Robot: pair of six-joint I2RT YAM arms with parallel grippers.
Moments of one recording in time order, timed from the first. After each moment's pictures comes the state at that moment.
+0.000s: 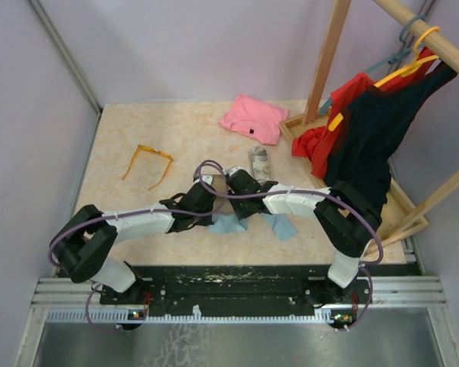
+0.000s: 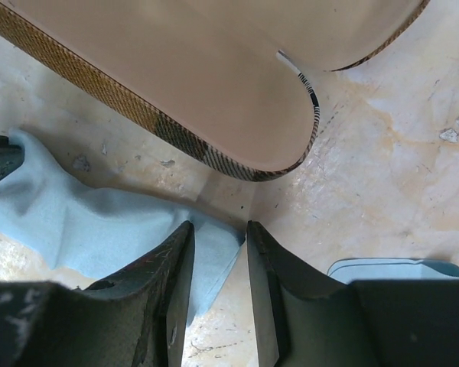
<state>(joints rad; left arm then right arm) -0.81 1.50 0.69 -0.11 -0.24 -0.56 0.85 1.74 1.00 -0.28 0.11 0.29</state>
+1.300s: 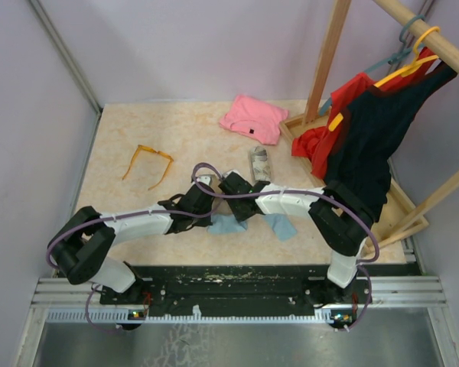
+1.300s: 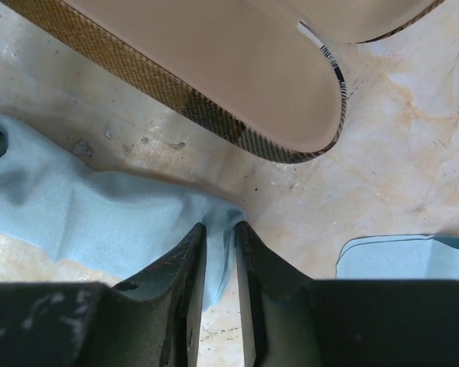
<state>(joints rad) -0.81 1.48 0.68 -0.12 -0.24 -0.58 0.90 1.79 1.08 -0.42 0.19 0.32</state>
